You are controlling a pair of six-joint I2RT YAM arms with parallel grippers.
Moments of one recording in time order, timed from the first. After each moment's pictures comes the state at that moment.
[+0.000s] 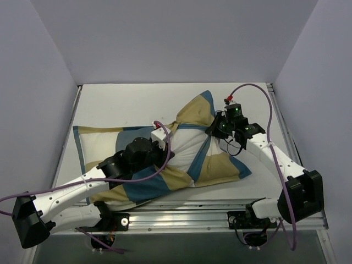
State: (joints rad) left arm -0.96 1.07 0.83 -0.16 -0.05 -0.25; right arm 0.35 1.32 0.98 -0.37 -0.09 0.62
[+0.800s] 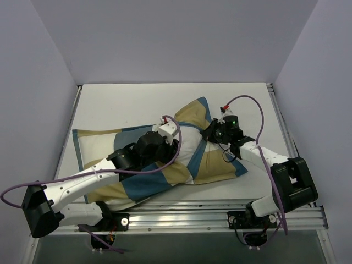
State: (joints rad) left arm -0.98 1.17 0.93 -0.26 -0.19 -0.27; right arm 0.32 1.44 0.72 0.14 -0.25 0.63
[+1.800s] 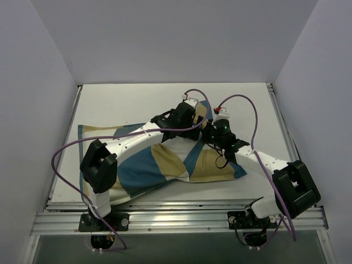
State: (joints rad) left arm -0.85 1.87 1.58 -0.49 -0.22 -0.39; right arm 0.48 1.40 0.69 0.20 0.10 0.49
